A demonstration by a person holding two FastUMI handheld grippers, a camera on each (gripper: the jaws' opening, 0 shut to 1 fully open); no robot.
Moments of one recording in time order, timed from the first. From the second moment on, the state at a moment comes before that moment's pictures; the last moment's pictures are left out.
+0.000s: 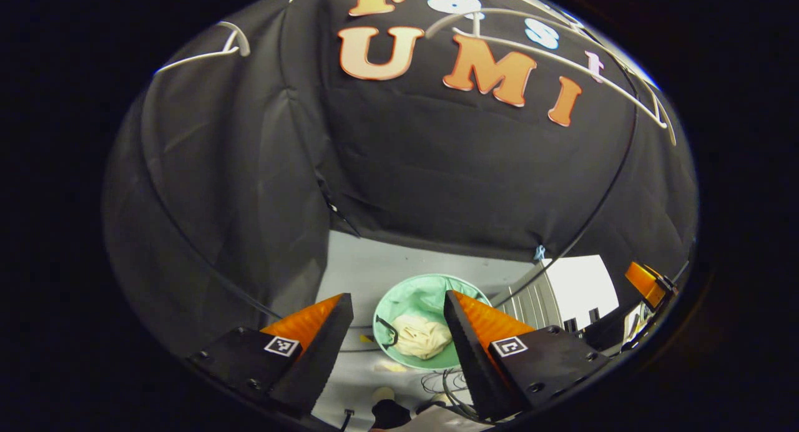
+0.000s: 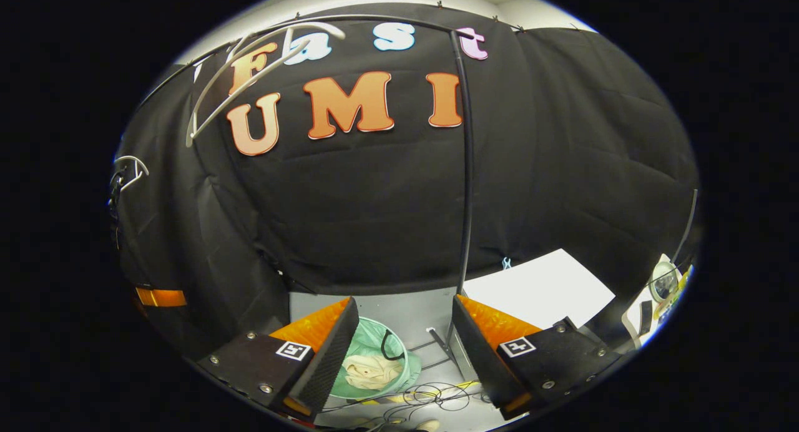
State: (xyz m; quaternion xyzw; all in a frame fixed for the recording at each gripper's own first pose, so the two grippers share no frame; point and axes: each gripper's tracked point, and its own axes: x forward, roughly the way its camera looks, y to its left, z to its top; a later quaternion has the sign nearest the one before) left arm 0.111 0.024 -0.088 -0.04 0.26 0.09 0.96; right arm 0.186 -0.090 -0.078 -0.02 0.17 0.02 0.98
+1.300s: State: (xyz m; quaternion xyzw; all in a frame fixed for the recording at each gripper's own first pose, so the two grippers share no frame) left arm 0.030 -0.054 0.137 0.04 -0.07 0.13 0.99; right arm 0.099 -0.173 0.116 -0.06 -0.03 0.06 1.00
